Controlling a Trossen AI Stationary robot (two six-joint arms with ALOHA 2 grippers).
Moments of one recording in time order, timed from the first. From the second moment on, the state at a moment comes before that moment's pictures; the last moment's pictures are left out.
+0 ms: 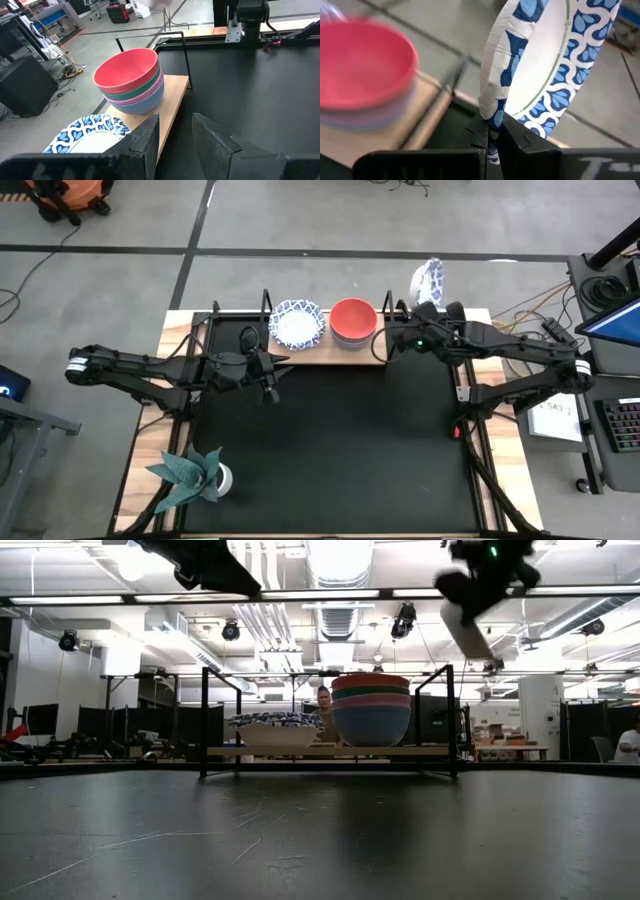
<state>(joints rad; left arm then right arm) -0.07 1.06 0.85 -0.18 -0.51 0.05 -0.25 1.14 1.14 -0.94 0.88 0.48</state>
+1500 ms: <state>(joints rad) -0.16 0.80 0.77 -0.33 -0.80 -0.07 -0.14 1.99 1.79 -0.44 0.65 -0.35</state>
